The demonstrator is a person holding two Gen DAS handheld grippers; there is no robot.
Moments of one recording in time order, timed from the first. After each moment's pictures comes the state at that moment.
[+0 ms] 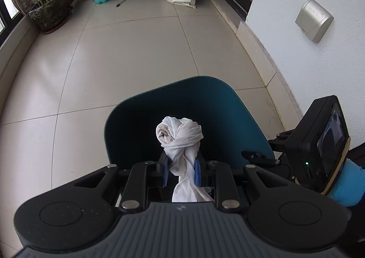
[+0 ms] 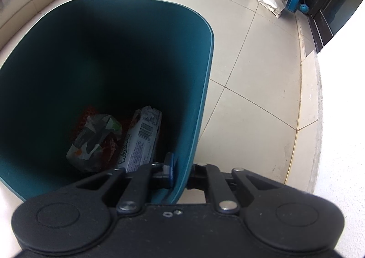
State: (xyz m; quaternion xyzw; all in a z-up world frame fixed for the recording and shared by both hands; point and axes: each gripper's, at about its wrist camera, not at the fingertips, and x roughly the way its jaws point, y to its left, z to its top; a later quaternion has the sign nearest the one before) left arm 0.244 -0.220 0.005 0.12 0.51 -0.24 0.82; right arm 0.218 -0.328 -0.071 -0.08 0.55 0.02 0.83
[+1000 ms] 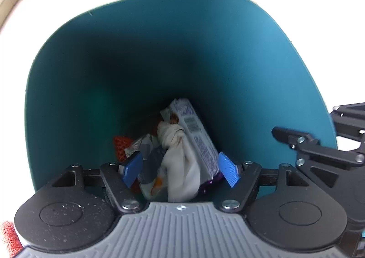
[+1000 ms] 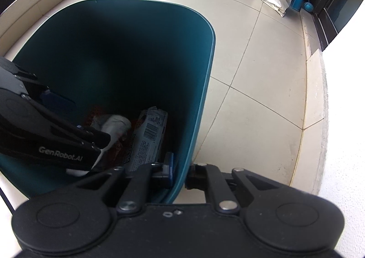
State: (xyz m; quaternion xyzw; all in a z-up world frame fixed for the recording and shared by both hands) left arm 0.266 -0.237 -0.115 0.10 0.59 -0.21 0.77; right arm 0.215 -0.338 -0.074 -0.07 0.55 0.03 0.83
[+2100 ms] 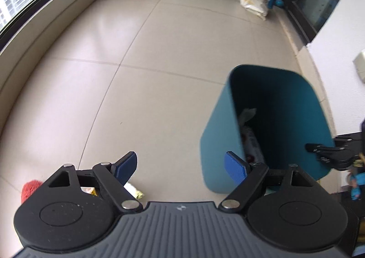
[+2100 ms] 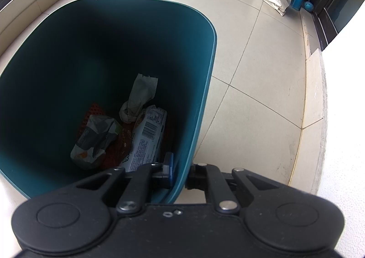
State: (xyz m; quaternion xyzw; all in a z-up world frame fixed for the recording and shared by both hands) left arm 0.222 -0.027 -0.006 0.01 0.54 -0.09 0.84; right arm 0.217 -0.335 -0.075 -0.07 0.55 0.03 0.83
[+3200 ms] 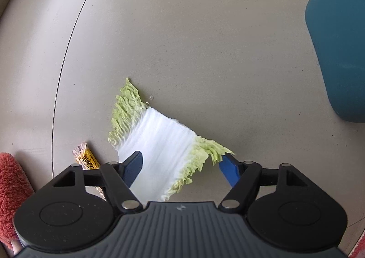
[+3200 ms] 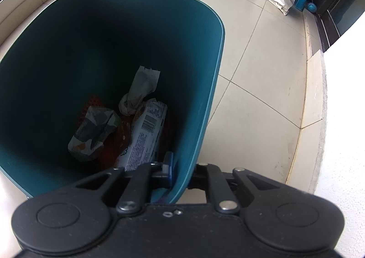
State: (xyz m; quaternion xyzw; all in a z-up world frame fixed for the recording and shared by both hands) left arm 0.252 0.038 -0.306 0.11 0.68 -0.07 0.72; right arm 0.219 -0.329 -0.080 -0.09 0.57 0.03 0.82
